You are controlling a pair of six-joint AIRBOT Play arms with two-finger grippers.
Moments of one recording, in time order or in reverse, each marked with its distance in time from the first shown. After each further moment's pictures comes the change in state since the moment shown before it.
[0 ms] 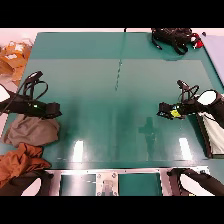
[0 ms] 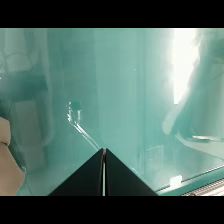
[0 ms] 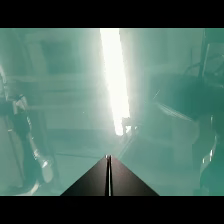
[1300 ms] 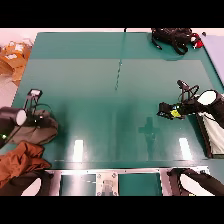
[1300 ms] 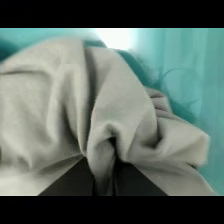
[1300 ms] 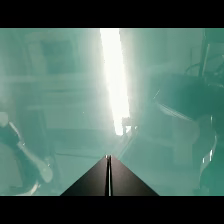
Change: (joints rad) left arm -0.005 0.000 -0.266 0.566 0.370 -0.022; right arm 0.000 0.000 0.000 0.000 0.000 0.000
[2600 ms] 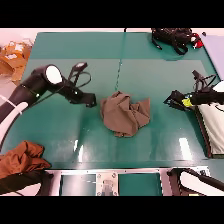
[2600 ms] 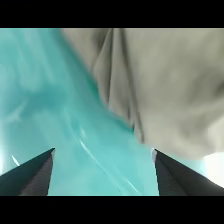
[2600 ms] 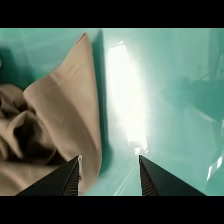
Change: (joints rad) left arm -0.332 -0.436 0.547 -0.568 -0.206 0.047; right arm -0.188 -0.151 0.180 0.083 0.057 -0.097
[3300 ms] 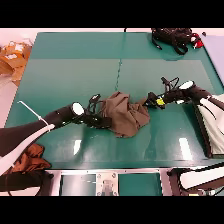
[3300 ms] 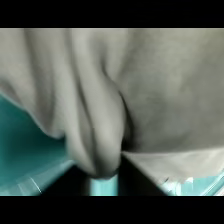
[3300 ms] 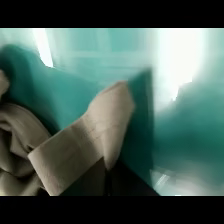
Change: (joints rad) left arm -0.210 -0.114 -0.335 -0.460 0.433 0.096; right arm 0.161 -0.422 0.126 0.264 -0.088 -0.190
